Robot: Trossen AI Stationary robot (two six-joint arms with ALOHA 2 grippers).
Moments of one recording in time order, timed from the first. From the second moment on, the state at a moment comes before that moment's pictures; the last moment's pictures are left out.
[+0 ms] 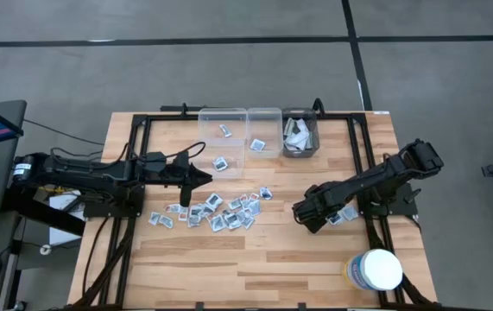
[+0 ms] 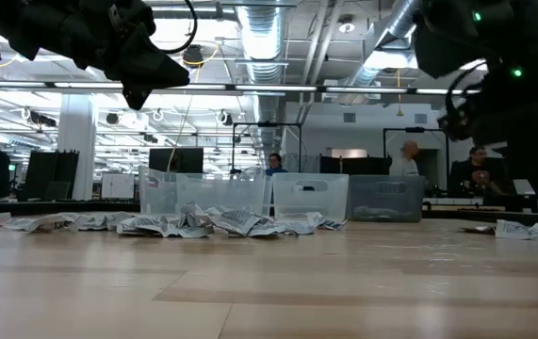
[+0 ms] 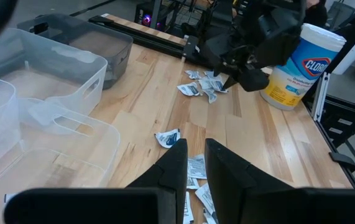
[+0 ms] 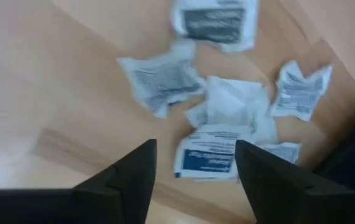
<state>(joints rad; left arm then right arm) 0.03 0.72 0.40 0.20 -0.02 -0.24 0.31 1.56 0.88 -1.10 -0.01 1.20</state>
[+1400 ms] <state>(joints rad) 0.03 0.72 0.40 0.20 -0.01 -0.24 0.31 1.56 0.77 -0.92 -0.05 1.28</state>
